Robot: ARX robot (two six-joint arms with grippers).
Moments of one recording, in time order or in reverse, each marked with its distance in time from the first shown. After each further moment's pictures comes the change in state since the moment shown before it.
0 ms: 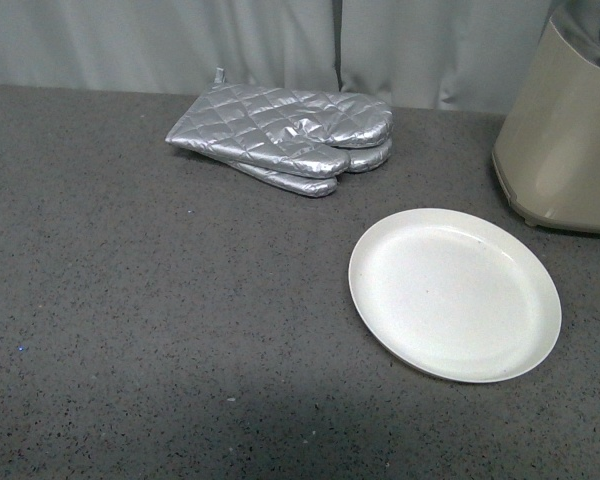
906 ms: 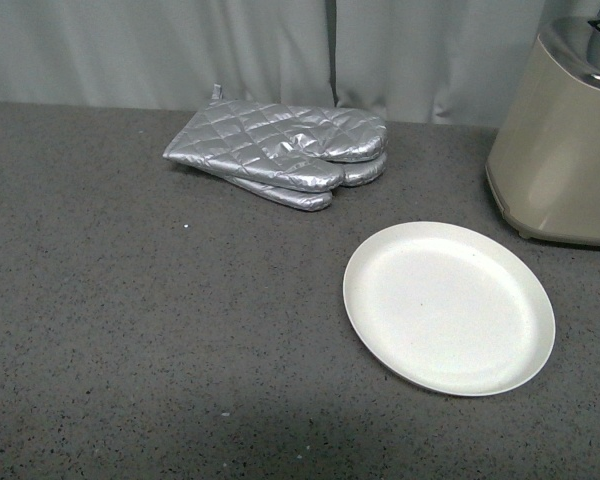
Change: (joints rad) left arm 0.000 0.000 0.000 0.000 0.002 0.000; right arm 0.163 -1.727 -1.190 -0.059 -0.827 -0.834
